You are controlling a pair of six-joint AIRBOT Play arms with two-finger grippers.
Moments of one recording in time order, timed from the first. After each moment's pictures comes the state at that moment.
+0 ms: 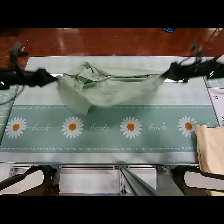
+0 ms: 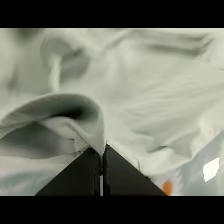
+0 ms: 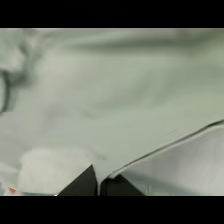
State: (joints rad) left arm 0.25 -1.26 1.20 0.65 -1.16 -1.12; right arm -0.17 -1.42 1.45 -0.81 1.21 1.34
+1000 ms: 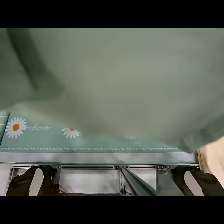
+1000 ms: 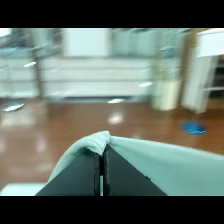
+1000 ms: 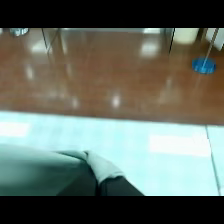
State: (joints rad) left arm 0.40 -0.56 1.80 1.11 -1.25 -1.46; right arm -0.22 -0.74 1.95 -1.26 1.58 1.52
